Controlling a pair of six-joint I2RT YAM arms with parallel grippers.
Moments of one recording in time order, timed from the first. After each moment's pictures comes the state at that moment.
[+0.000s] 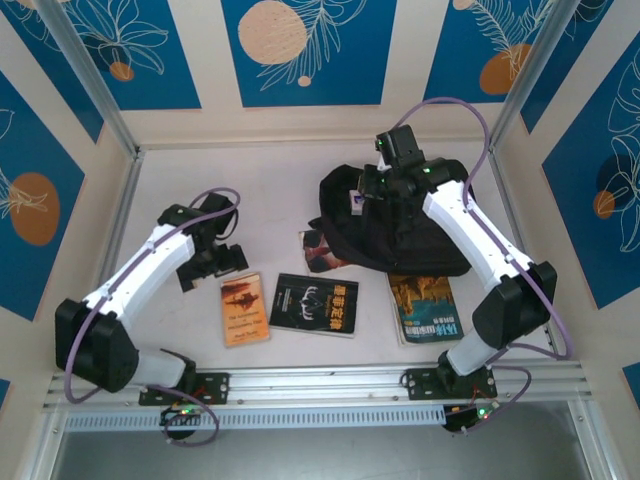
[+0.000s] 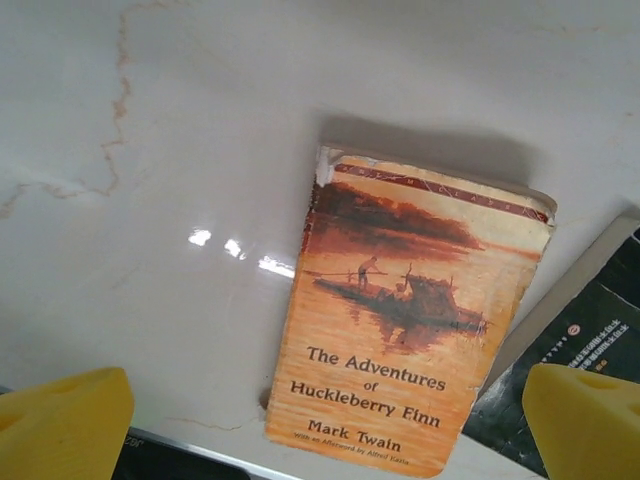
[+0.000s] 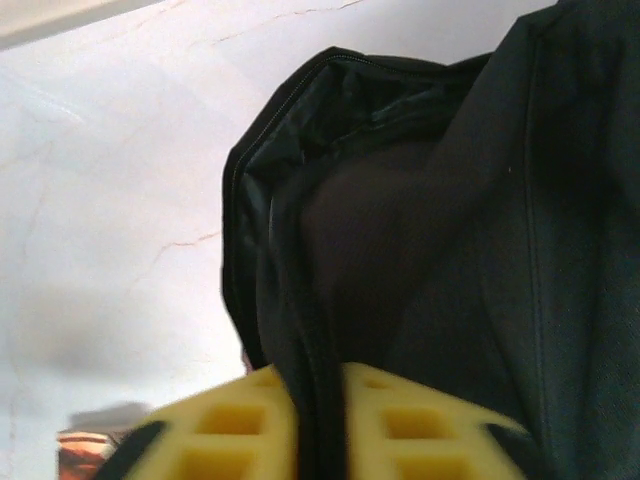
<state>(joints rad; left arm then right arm) -0.38 1.38 1.15 -1.27 -0.08 -0.79 0.43 1.58 1.57 -0.86 -0.02 0.52</state>
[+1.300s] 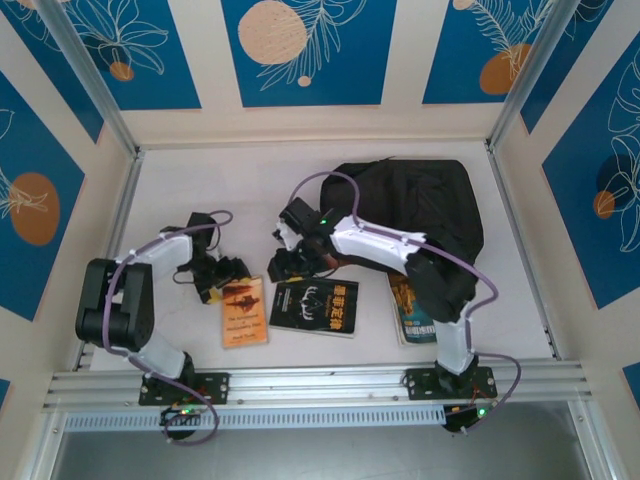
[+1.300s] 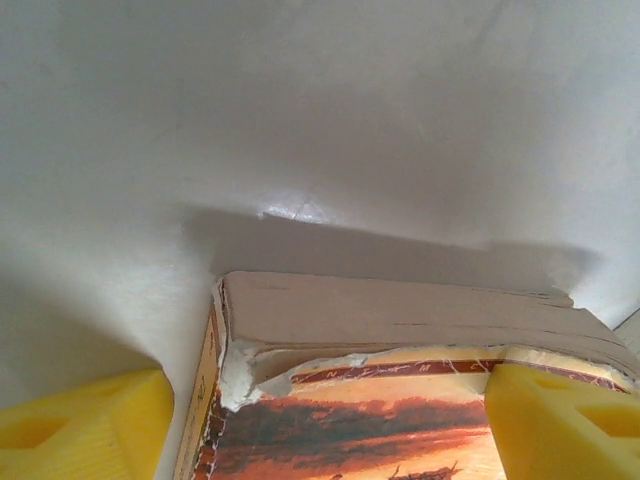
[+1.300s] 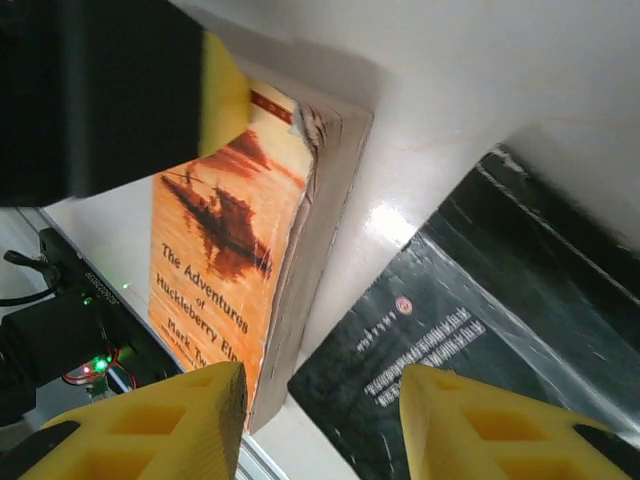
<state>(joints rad) -0.14 1.57 0.85 -0.79 0.35 -0.57 0.86 1.98 1.48 -0.69 -0.51 0.56</state>
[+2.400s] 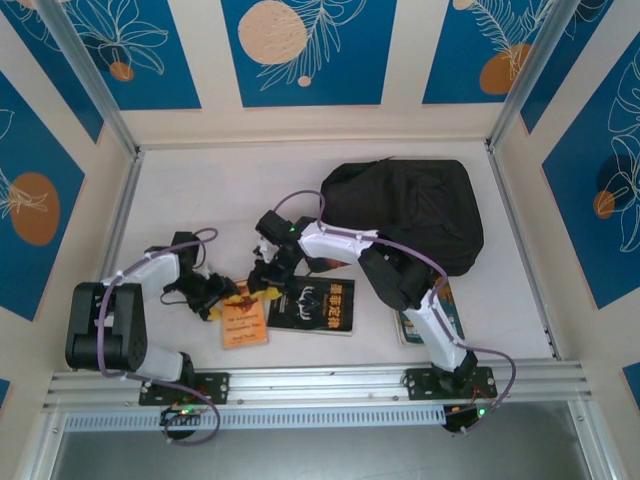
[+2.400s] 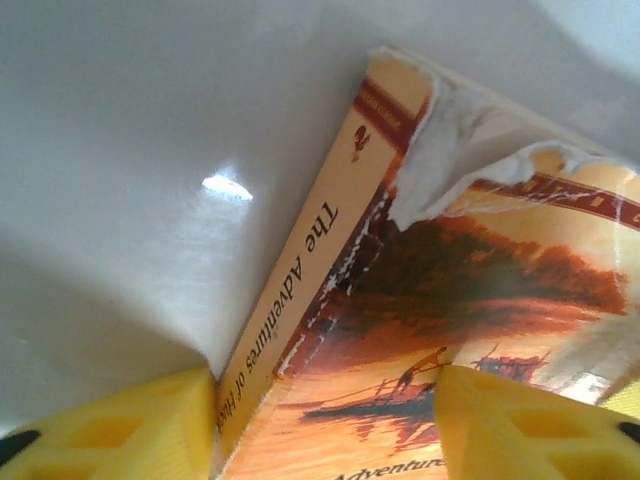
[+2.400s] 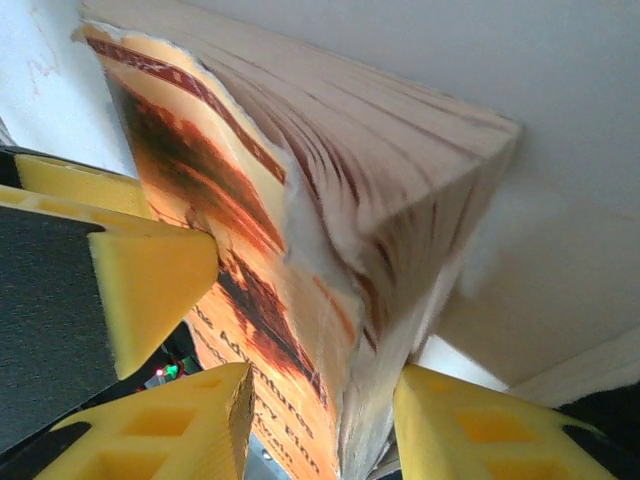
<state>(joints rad) -0.04 1.44 0.68 -0.82 0.49 -0.57 0.91 2.26 1.70 -0.71 -0.71 0.71</state>
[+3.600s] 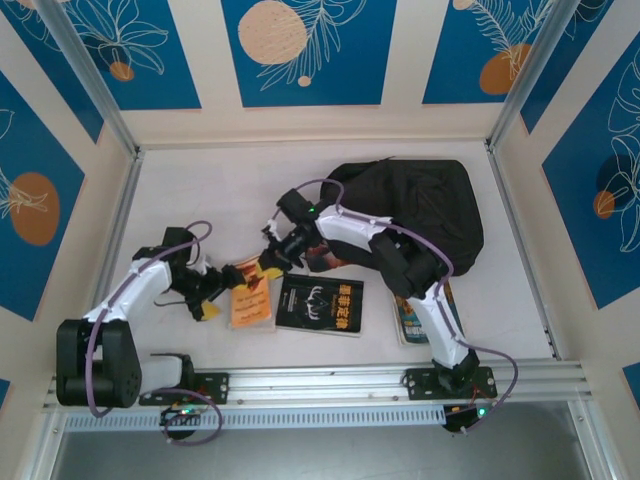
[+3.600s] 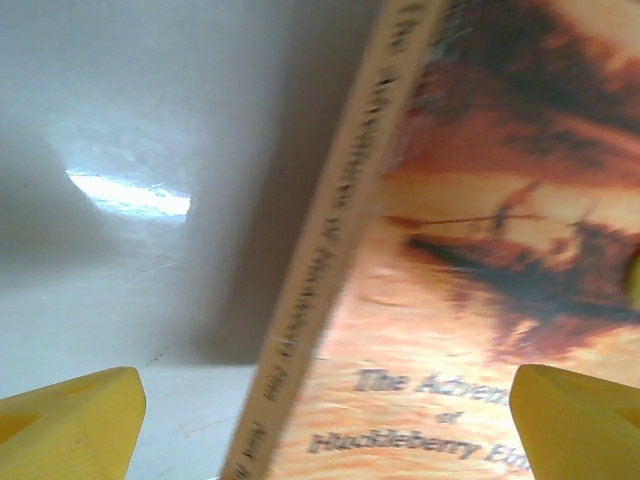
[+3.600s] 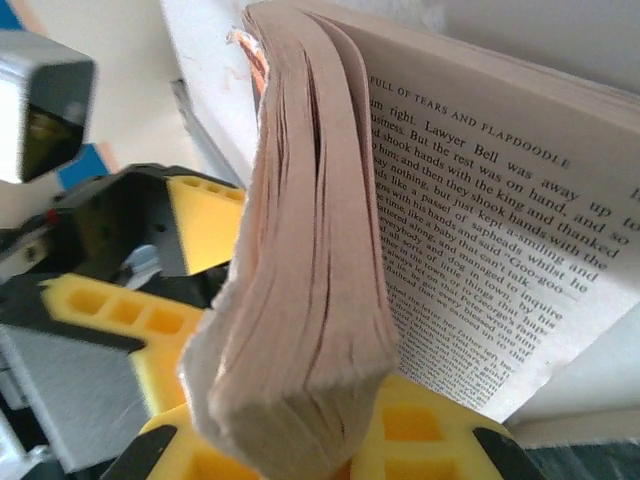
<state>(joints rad) -0.04 1.25 0.71 -0.93 0.55 -0.55 0.74 2.24 1.67 -0.62 -1.06 0.68</state>
